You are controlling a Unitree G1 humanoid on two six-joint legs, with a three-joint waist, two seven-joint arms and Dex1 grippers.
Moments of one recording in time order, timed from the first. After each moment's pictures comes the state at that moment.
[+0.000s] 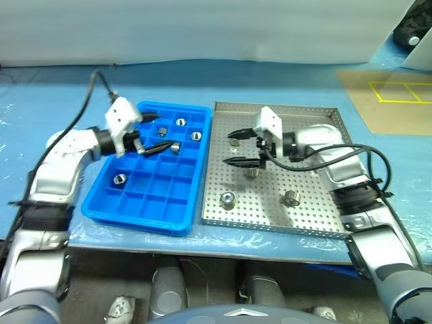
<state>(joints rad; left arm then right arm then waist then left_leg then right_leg) -0.67 0.61 -0.03 0.20 -0.27 0.20 -1.04 -0.69 -0.58 0.17 0.11 0.24 0.40 1.17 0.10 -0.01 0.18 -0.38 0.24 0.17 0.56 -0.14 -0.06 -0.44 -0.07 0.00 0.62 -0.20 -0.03</state>
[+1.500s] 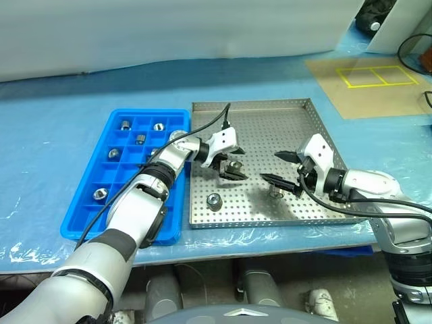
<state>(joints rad) -1.09 0.09 -0.26 1.18 0.09 -0.22 -1.19 -0.22 -0.71 -0.06 -0.39 0.36 0.67 0.82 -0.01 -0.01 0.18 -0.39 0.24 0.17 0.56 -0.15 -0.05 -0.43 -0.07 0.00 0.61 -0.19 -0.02</state>
